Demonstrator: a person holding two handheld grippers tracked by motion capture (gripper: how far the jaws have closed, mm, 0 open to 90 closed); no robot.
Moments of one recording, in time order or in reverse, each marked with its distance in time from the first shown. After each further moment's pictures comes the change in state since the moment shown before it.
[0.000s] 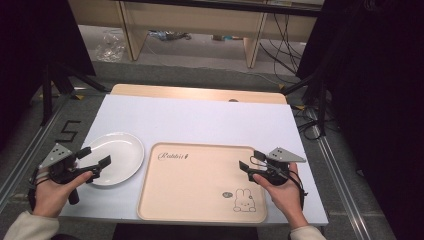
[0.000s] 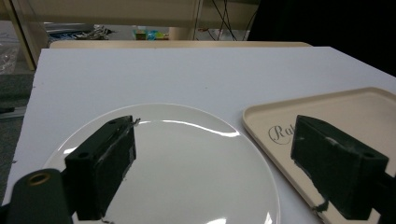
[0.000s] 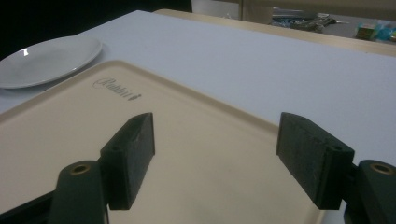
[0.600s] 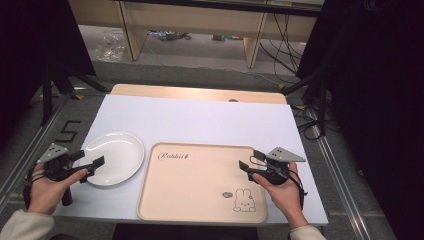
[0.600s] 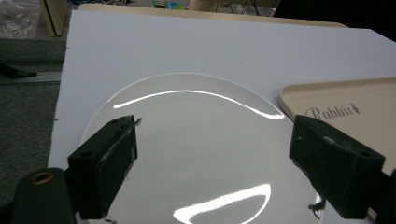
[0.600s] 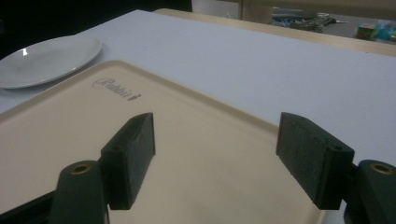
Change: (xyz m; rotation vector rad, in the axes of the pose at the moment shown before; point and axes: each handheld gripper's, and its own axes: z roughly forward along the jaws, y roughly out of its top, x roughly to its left) left arm 0.025 -0.006 0.001 0.099 0.085 -0.057; right arm 0.000 0.001 0.001 0.005 0.005 -0.001
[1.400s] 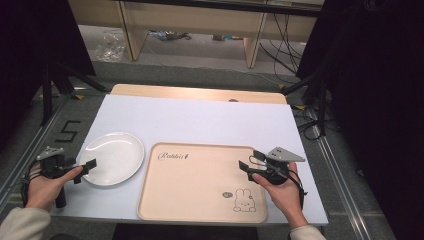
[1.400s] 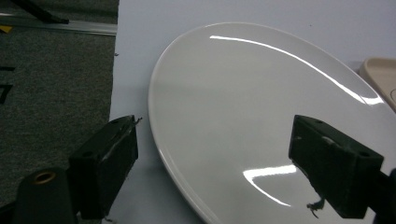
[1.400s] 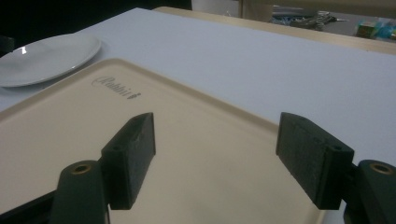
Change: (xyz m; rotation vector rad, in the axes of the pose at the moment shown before) left arm 0.038 -0.017 0.014 0.124 0.105 -0.094; right arm -0.001 0.000 0.001 0.000 -0.010 -0.014
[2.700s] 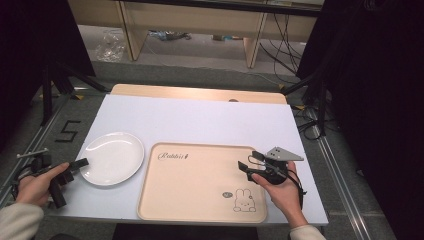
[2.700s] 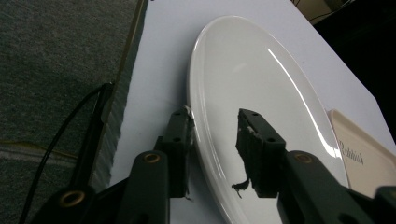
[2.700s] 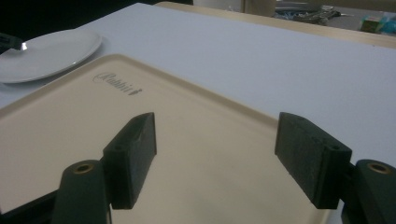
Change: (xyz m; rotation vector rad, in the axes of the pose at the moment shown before) left arm 0.038 -0.009 0.002 0.049 -0.160 -0.475; right arm 0.000 -0.001 0.004 0.006 0.012 0.001
